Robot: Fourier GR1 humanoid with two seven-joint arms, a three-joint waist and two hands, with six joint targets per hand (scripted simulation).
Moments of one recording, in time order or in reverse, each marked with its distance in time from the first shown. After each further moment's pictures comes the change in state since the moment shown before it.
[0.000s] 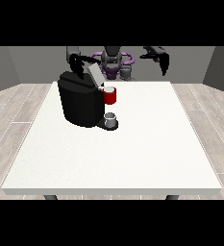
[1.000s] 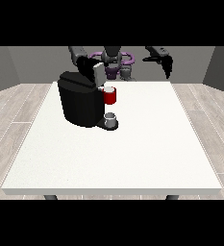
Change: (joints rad) left arm 0.012 0.057 0.001 -0.016 0.036 0.031 -0.014; right arm -0.146 0.043 0.026 0.095 0.067 -0.019 -0.031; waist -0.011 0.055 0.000
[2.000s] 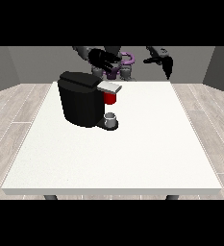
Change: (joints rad) left arm -0.006 0.016 -0.008 0.043 0.011 0.020 -0.049; right arm -0.123 0.078 0.062 0.017 0.088 -0.014 0.002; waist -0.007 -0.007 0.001
